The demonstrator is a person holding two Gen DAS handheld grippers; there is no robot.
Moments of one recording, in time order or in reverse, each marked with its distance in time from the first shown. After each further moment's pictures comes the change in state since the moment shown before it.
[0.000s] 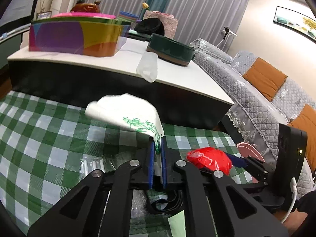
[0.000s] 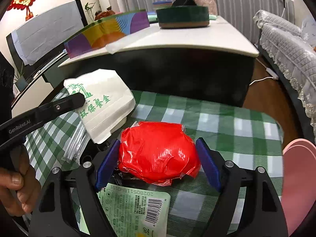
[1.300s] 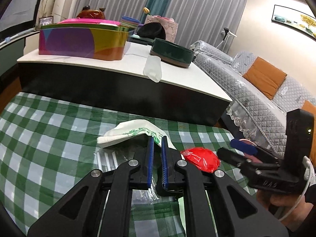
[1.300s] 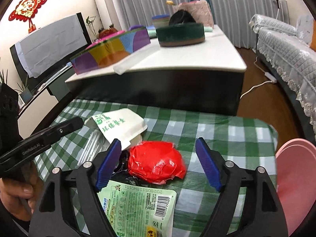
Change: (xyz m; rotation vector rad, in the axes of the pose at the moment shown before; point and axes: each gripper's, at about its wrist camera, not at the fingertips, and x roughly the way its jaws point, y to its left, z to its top) left arm -0.022 0.008 -0.011 0.015 -0.019 0.016; right arm -0.027 -0.002 0.003 0.044 -0.072 0.037
